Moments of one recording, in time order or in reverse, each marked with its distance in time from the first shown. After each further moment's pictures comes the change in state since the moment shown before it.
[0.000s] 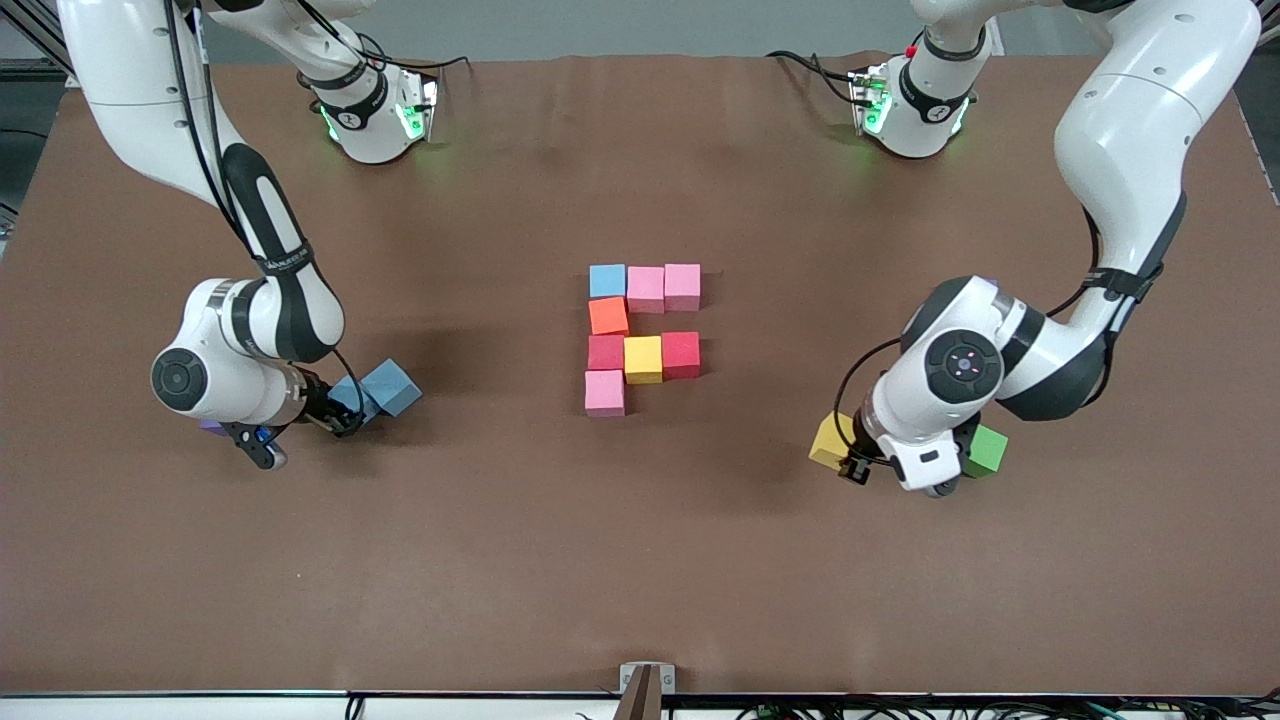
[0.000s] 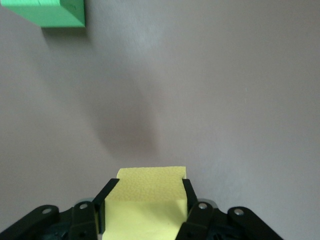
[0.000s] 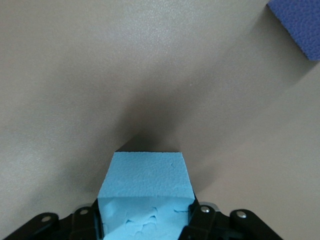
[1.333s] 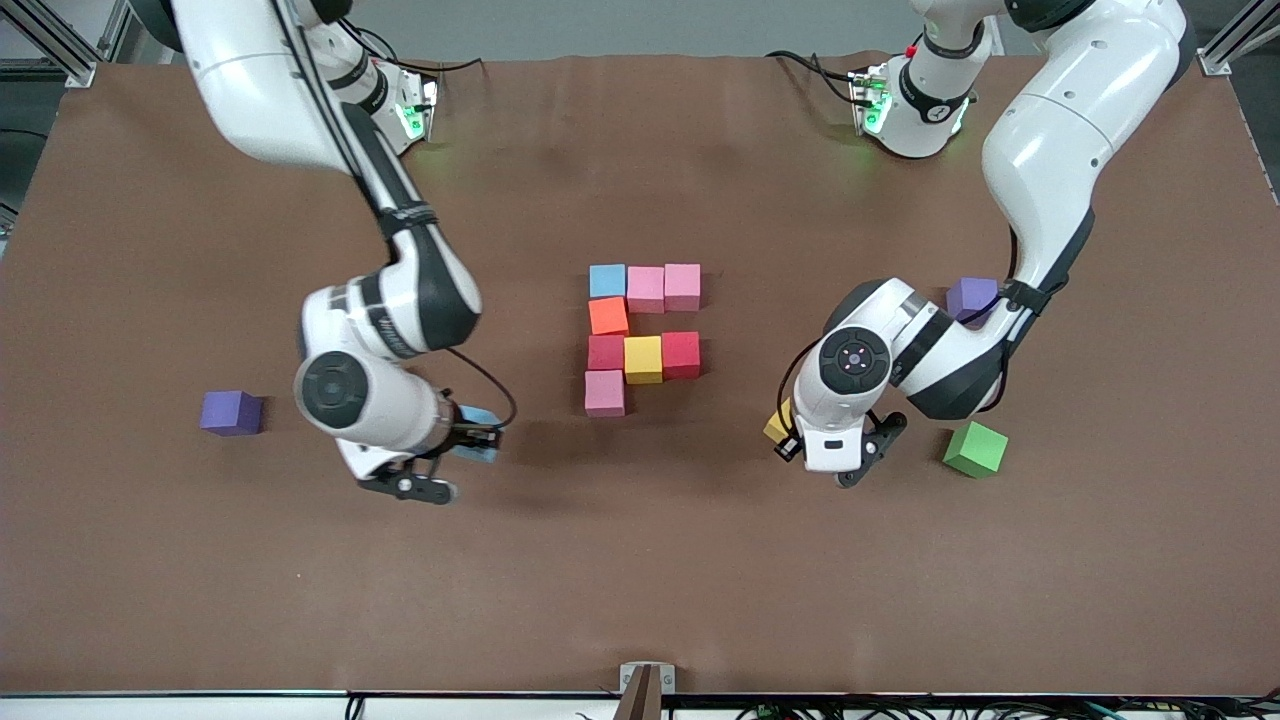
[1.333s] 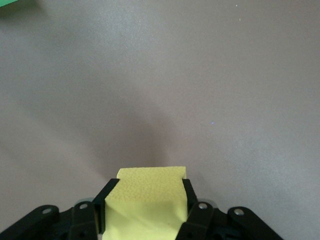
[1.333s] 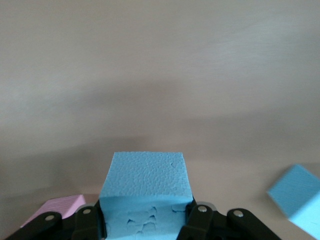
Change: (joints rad) left arm -0.182 0.039 0.116 0.021 0.007 -0.004 0.170; right arm 0.307 0.169 0.040 0.578 0.000 -0.276 -0.195
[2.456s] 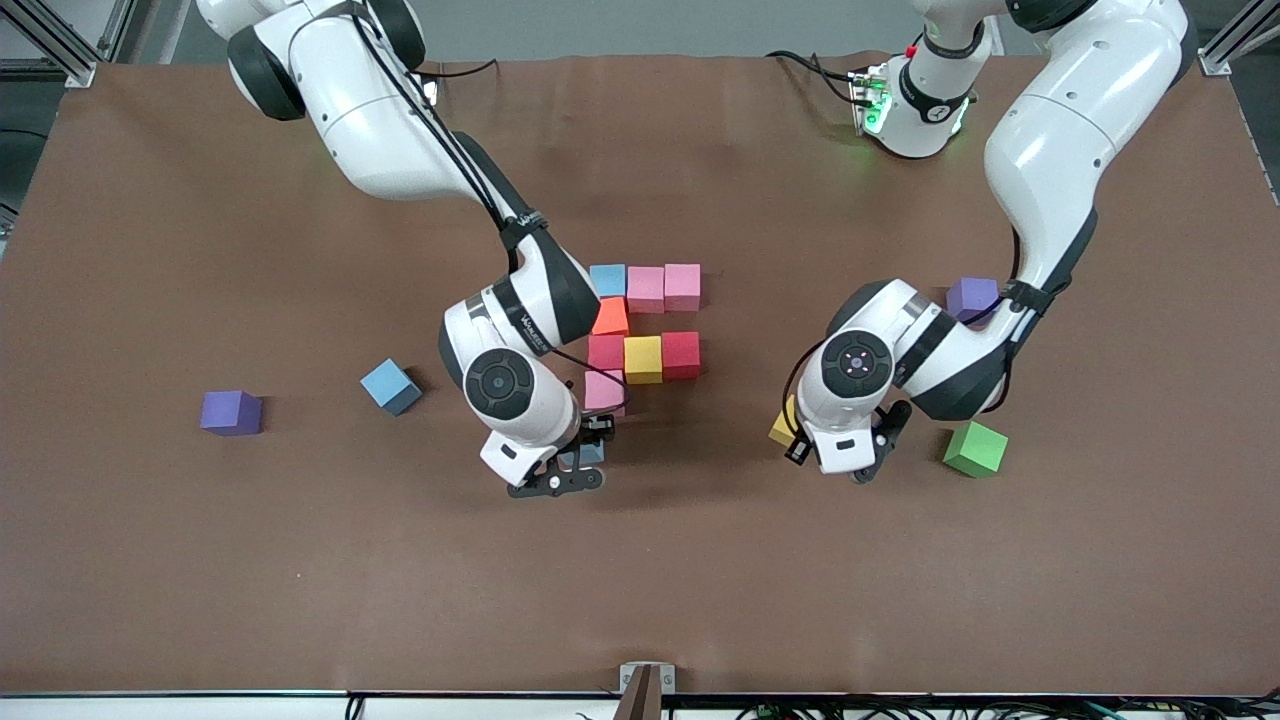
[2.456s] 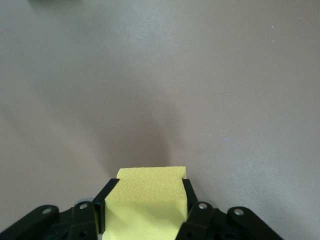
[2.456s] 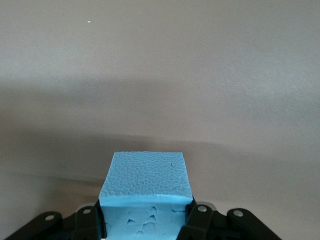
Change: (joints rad) left arm -0.001 -0.001 0.002 -0.002 0.000 -0.021 -0.205; right arm 0.131 0.233 0.017 0.299 0.011 0.009 -0.107
